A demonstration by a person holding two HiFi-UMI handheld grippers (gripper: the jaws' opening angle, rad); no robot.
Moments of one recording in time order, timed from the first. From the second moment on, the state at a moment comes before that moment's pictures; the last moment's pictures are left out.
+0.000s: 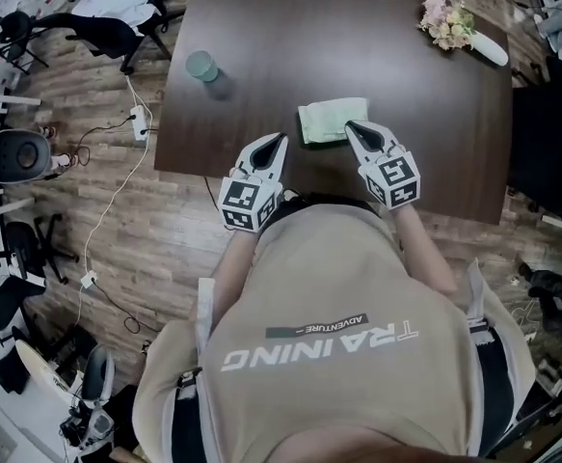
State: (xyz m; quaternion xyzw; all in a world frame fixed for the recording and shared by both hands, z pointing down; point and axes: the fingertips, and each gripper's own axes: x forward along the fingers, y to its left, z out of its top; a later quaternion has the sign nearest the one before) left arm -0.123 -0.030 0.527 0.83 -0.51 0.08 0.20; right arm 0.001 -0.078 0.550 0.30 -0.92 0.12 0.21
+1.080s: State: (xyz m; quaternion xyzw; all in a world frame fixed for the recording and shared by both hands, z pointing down) left arm -0.037 -0.087 0.621 0.83 -0.43 0.20 0.27; right arm 0.022 -0.088 0.599 0.19 -0.94 0.03 0.29
